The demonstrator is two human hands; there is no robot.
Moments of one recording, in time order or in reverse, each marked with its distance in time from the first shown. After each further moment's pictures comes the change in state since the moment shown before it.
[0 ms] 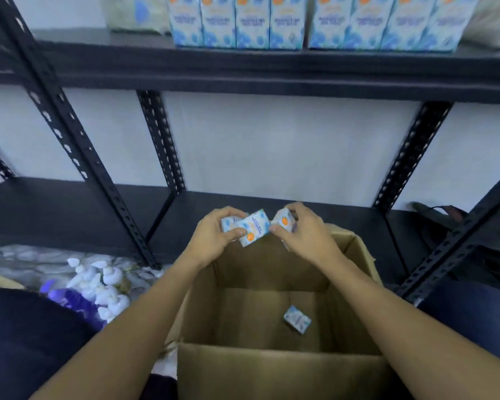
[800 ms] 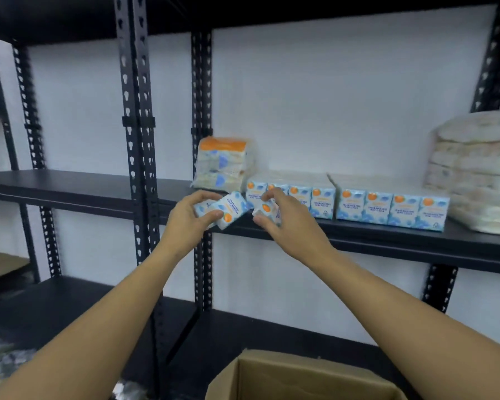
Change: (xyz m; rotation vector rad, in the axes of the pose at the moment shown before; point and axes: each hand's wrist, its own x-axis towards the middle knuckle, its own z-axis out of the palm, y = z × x) left_hand 0.029 0.187 -0.219 -0.009 0.475 0.368; right_hand 0.066 -0.266 -0.123 -0.073 0.268 -0.611
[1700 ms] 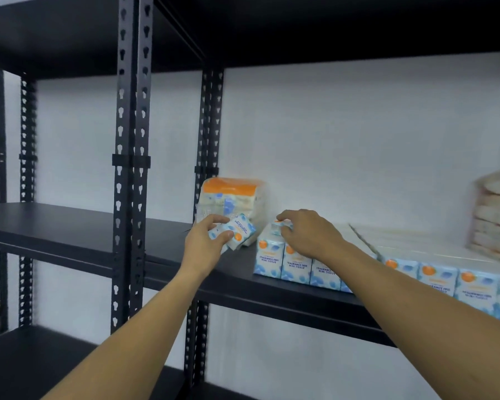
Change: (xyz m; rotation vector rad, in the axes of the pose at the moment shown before) left_hand 0.140 -0.048 0.036 0.032 0.164 -0.041; right_hand 0.166 0.058 0.006 -0.367 -0.131 0.093
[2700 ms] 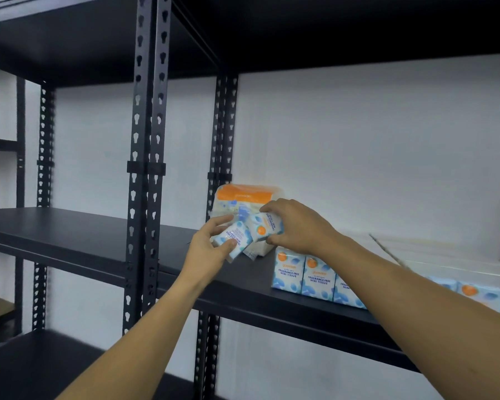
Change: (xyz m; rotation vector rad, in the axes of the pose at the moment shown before) left_hand 0.004 -0.001 -0.024 -0.257 -0.075 0.016; right_hand 0.038 -0.041 -0.001 -0.003 0.026 -0.324
